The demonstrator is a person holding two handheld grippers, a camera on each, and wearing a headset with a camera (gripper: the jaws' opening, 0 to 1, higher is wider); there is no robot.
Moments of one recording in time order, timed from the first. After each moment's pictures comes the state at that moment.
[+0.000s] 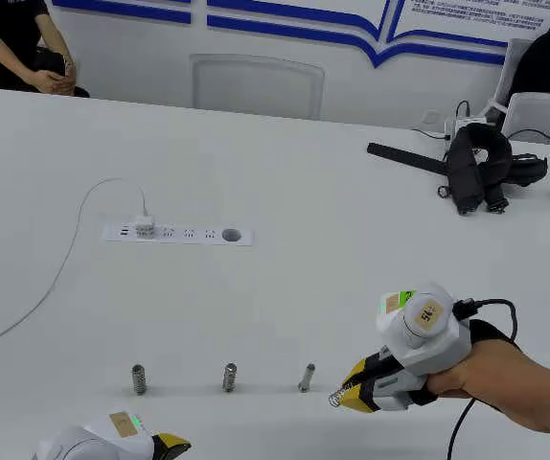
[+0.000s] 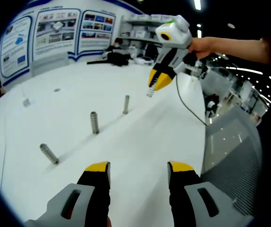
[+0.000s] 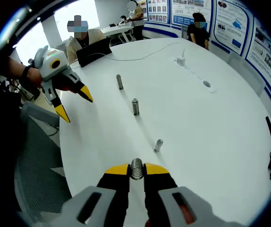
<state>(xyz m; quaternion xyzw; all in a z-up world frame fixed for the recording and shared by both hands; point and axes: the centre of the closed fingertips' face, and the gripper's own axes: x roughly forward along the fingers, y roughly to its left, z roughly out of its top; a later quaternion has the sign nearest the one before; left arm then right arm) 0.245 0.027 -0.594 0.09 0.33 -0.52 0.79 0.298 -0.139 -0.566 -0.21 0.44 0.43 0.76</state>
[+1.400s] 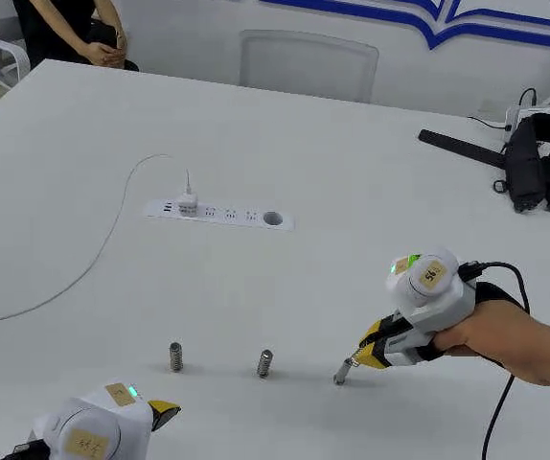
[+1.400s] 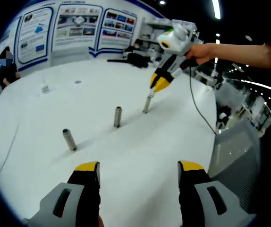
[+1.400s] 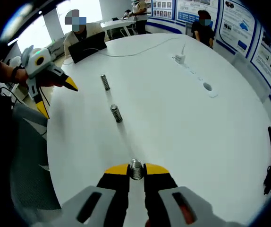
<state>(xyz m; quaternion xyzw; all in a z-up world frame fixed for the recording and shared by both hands) 0.261 0.058 -0.591 0.05 0.34 -0.46 0.82 0.353 -0.131 -0.582 -0.24 0.45 0.44 0.74</state>
